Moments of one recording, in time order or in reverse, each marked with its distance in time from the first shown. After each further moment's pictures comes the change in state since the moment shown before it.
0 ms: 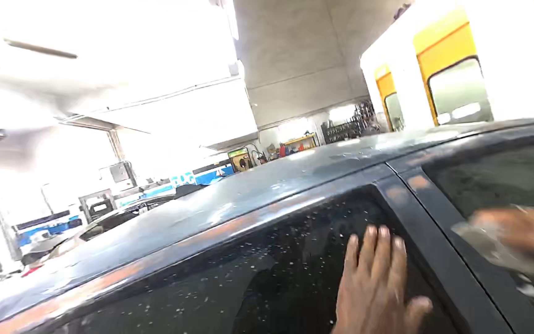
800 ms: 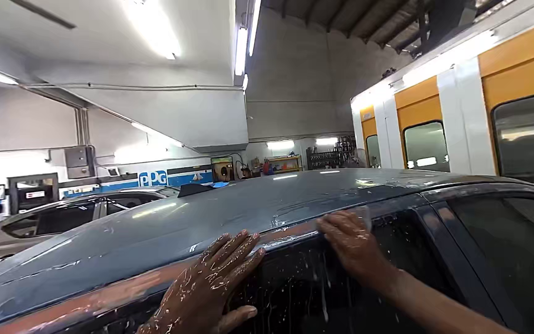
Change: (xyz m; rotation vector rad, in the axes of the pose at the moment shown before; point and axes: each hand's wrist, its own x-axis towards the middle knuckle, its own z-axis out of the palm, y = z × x) left_hand -0.175 -0.333 -0.175 0.248 -0.024 0.246; right_hand 0.150 -0.189 0.238 -0.500 1.061 -1.157
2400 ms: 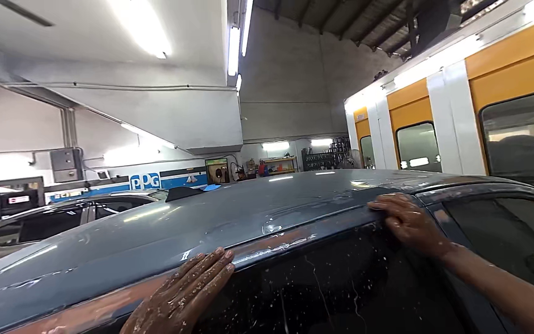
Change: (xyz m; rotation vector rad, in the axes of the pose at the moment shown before) left_hand -0.023 0.001 -0.006 -0.127 0.065 -0.053; right_hand -0.035 0.157 -0.057 0.010 -0.058 0.040
